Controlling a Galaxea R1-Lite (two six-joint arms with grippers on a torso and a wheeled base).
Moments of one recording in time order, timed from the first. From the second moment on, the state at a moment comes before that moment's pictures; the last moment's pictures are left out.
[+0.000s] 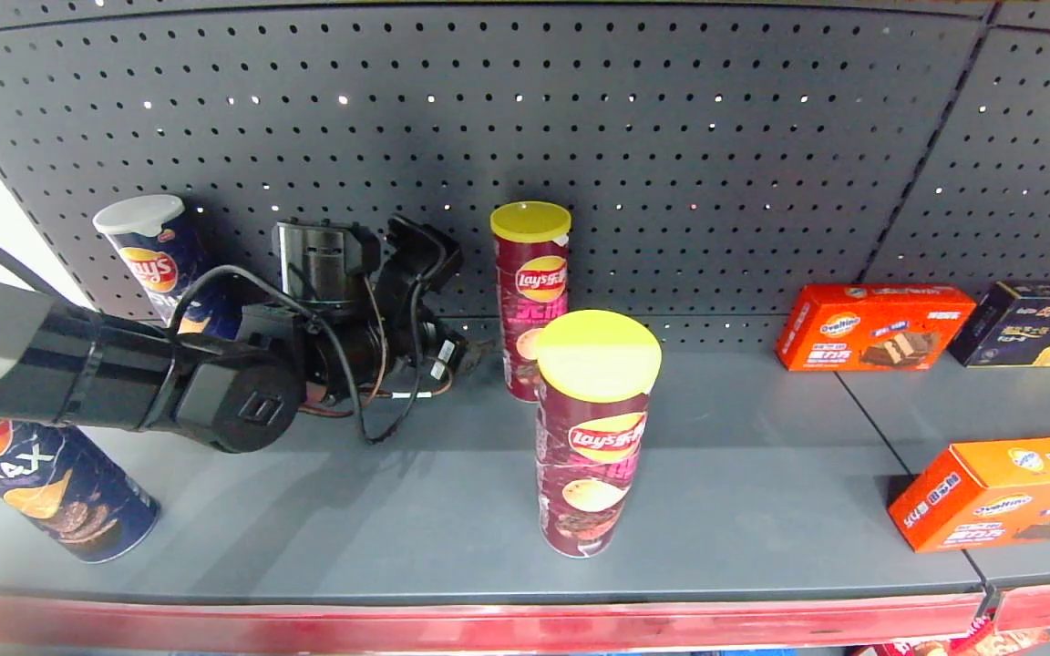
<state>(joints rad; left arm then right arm) -0.38 1.96 -1.19 -0.52 0.00 0.37 0.00 0.00 0.00 0.00 0.02 -0.01</state>
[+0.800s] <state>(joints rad) -0.41 2.01 -1.22 -0.52 0.00 0.37 0.00 0.00 0.00 0.00 0.02 -0.01</state>
